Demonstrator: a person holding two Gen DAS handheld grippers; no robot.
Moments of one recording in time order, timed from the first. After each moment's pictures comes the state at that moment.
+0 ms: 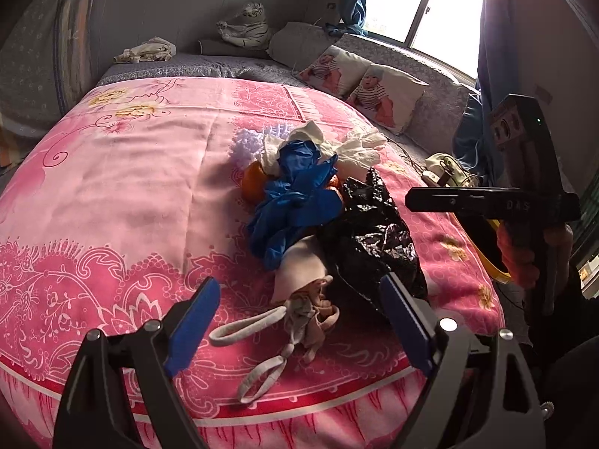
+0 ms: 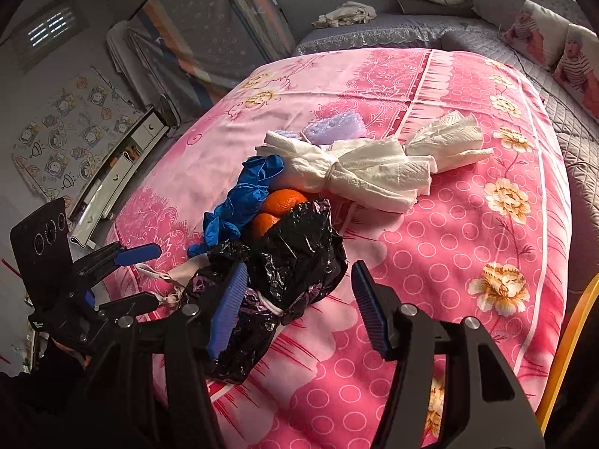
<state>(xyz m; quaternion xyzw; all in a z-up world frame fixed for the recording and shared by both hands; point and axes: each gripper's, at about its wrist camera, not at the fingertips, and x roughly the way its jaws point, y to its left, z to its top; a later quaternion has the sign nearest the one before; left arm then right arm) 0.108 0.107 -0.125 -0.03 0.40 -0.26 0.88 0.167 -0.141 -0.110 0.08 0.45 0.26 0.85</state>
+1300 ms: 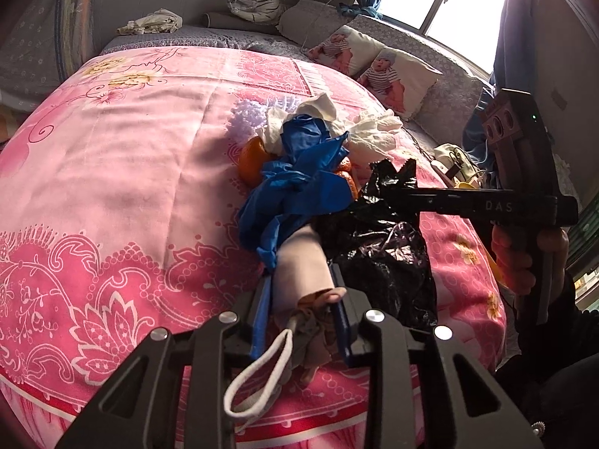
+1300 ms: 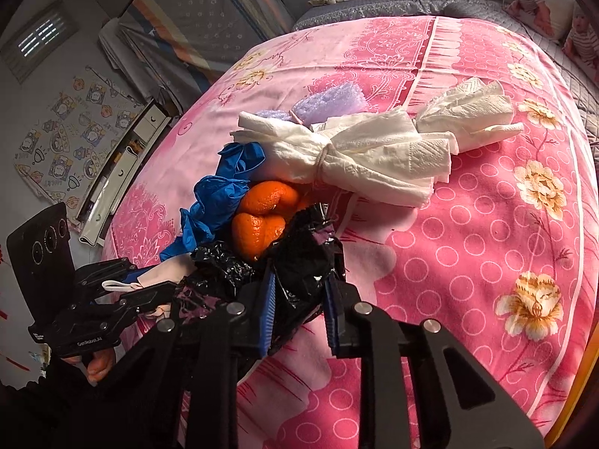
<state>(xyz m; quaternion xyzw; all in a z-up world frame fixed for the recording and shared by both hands) 0.129 0.094 -0.140 -0.05 0.44 -0.25 0.86 0.196 -0.138 -0.138 0.10 0.49 0.27 0.83</state>
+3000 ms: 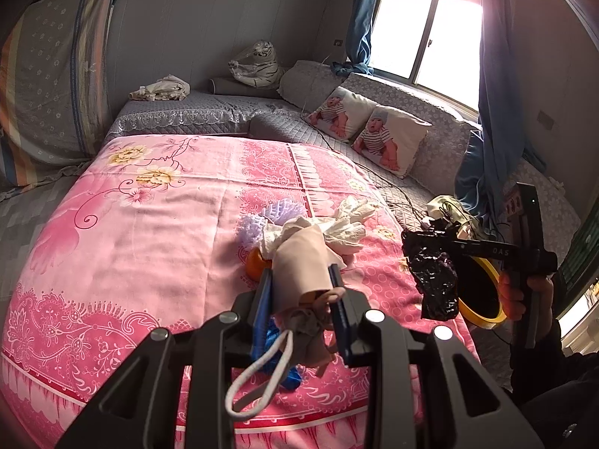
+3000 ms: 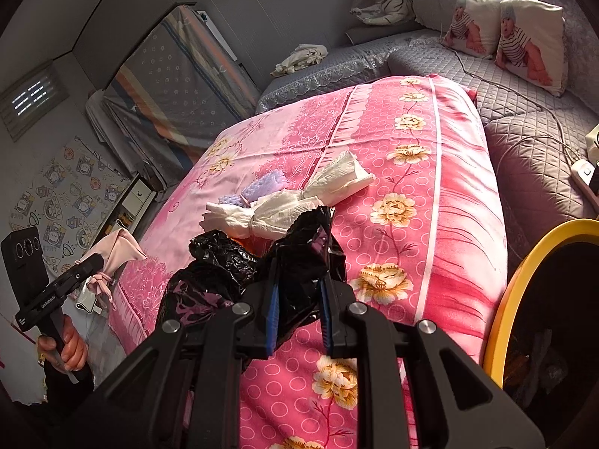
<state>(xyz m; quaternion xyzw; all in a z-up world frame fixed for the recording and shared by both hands) 0.097 0.105 -0.034 -0.04 0.33 -0.23 0.91 0.135 -0.259 -0.080 0.17 0.38 0.19 0.89</state>
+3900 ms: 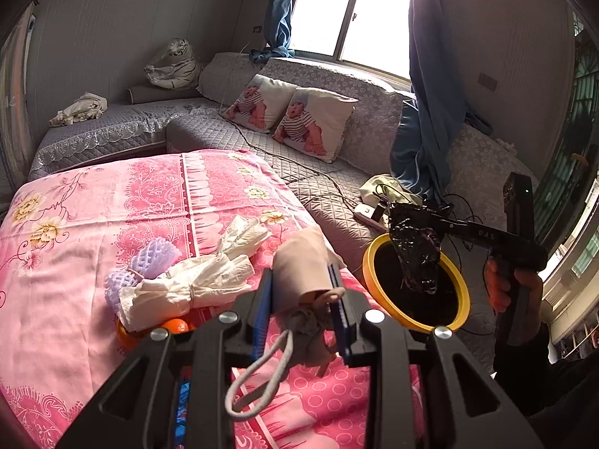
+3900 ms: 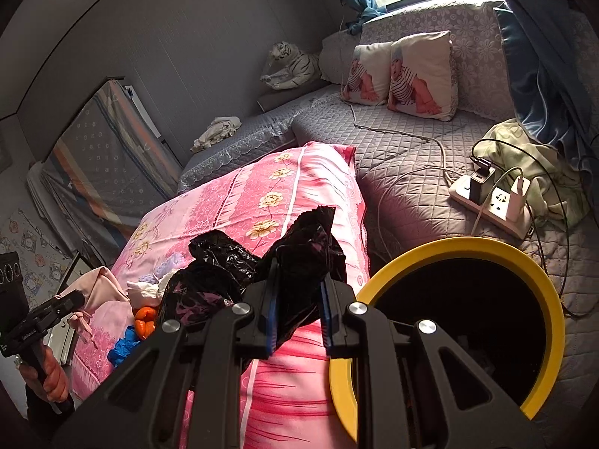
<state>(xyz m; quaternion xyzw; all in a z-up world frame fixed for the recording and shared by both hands) 0.139 -0.043 -0.021 0.01 0.33 -0.36 0.87 0.080 -0.398 -0.056 0.21 0.29 0.01 0.93</state>
